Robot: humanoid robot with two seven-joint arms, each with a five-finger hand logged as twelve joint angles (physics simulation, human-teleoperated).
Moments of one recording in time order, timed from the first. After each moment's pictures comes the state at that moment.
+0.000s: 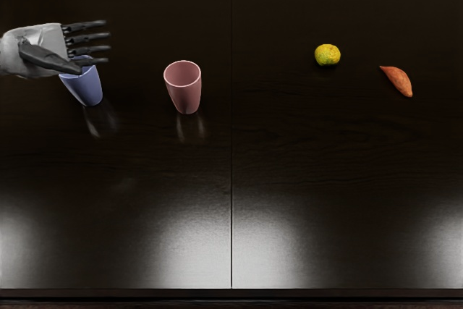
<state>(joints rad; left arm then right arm) -1.06 0.86 -0.34 -0.99 -0.24 -0.61 0.31 -0.01 0.00 0.07 0.21 -0.01 0.10 -0.09</state>
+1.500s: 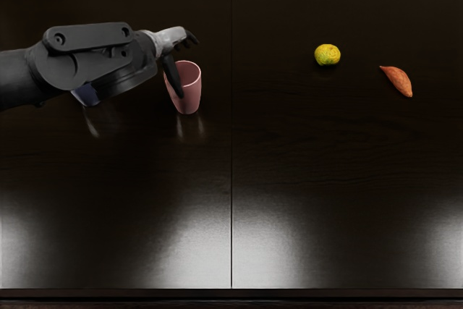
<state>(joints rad) -1.56 0.19 0.40 -0.93 0.46 0.14 0.33 -0.01 0.00 0.07 0.21 -0.01 0.10 -0.09</state>
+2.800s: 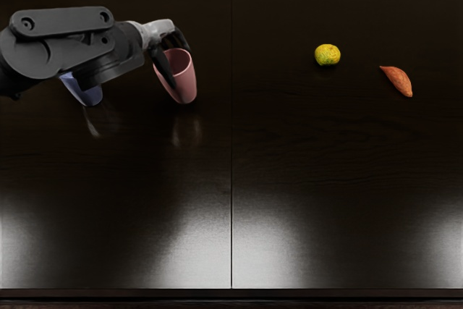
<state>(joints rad) -1.60 0.30 0.36 -1.04 0.46 0.12 0.39 -0.01 0.00 0.07 0.21 -0.01 0.10 -0.09</state>
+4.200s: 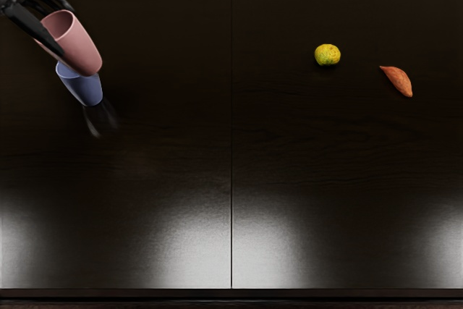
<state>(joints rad) -1.68 0.90 0.23 -1.29 0.46 -0.06 0.42 -0.01 0.00 0.07 0.21 -0.01 0.10 -0.09</state>
